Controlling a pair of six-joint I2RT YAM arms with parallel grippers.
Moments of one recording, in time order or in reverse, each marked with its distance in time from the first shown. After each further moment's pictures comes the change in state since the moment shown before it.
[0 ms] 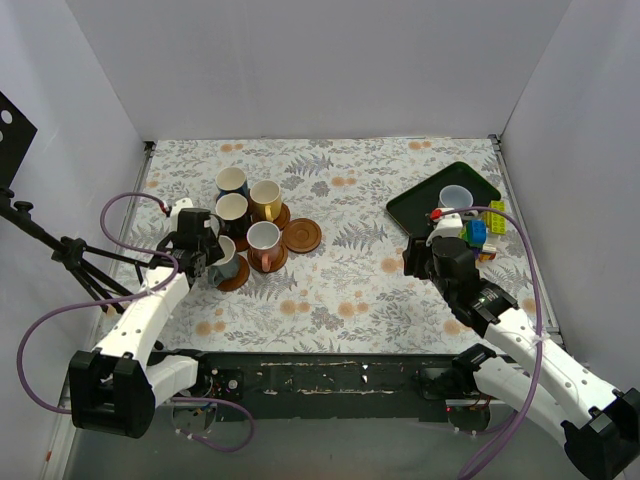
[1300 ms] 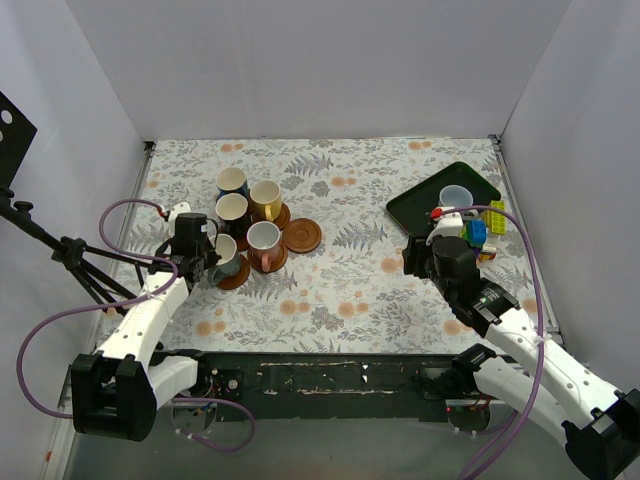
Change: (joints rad) left arm 0.033 -0.021 -0.057 0.070 0.045 0.005; right arm 0.010 -0.004 0.014 -0.006 0.007 -0.001
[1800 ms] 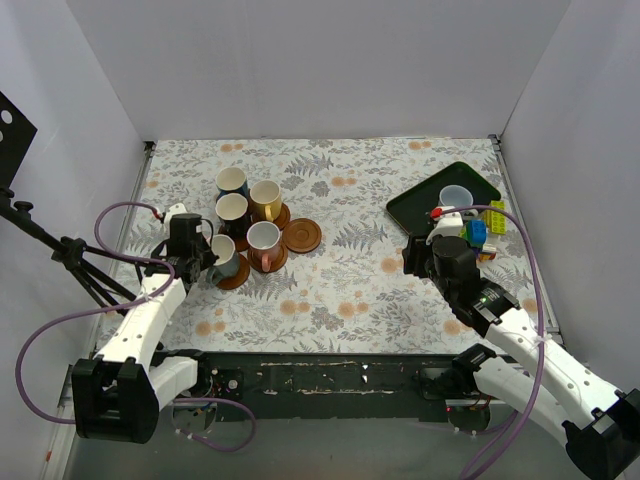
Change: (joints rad) left arm 0.039 -0.016 -0.006 -0.007 0.043 -0.008; right arm 0.003 0.000 0.004 0.000 0.002 0.000
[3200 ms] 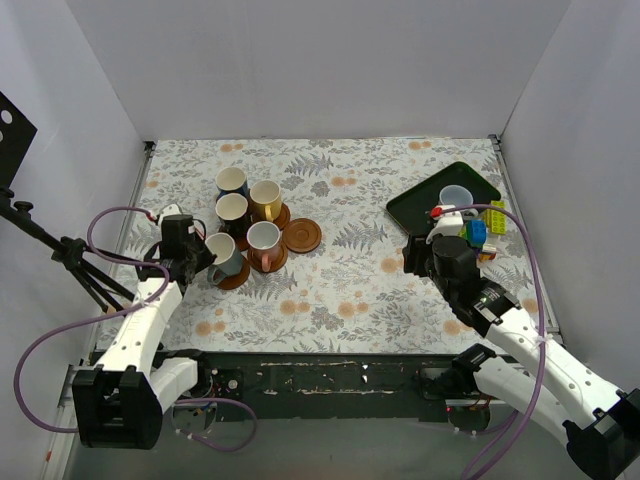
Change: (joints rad) left arm 0.058 -0.040 0.000 -0.008 0.109 -0.034; right arm 0.011 0.000 0.011 -0.003 0.019 -0.011
